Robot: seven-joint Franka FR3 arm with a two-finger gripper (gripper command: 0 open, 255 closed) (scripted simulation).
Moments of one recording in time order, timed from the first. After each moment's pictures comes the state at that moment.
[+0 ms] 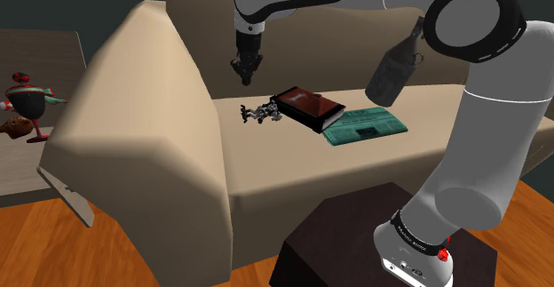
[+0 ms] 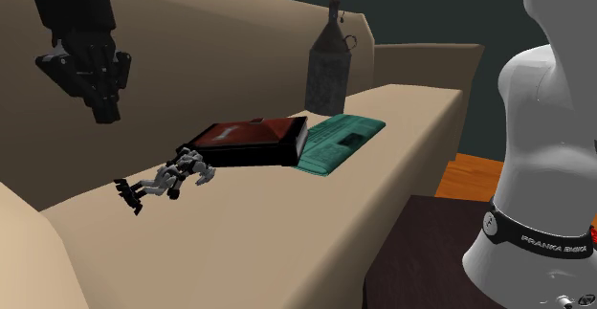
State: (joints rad) arm 0.03 0.33 0.12 -1.57 -0.04 1.90 0.01
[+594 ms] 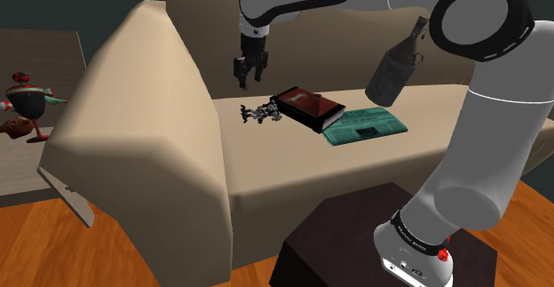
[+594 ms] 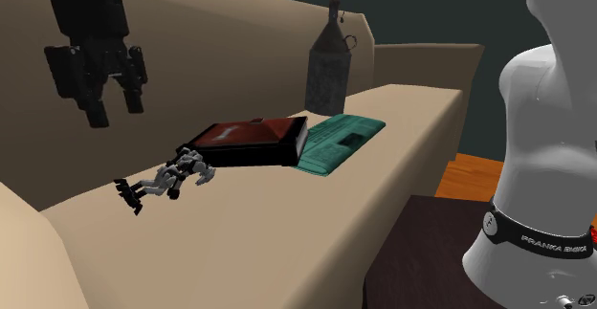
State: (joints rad) arm 0.01 0.30 0.12 -1.63 -0.03 1.92 -0.03
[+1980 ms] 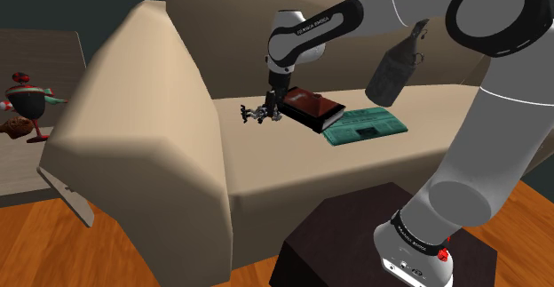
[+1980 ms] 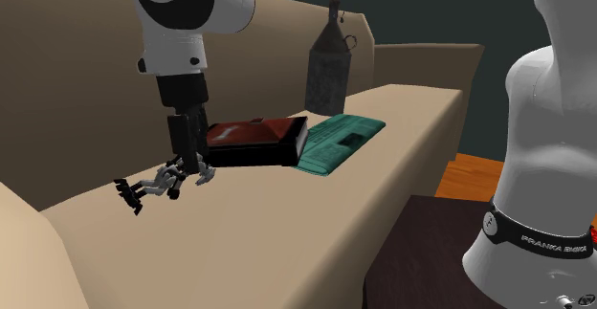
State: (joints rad) arm -0.10 0.22 0.09 -2.02 0.04 2.15 -0.38
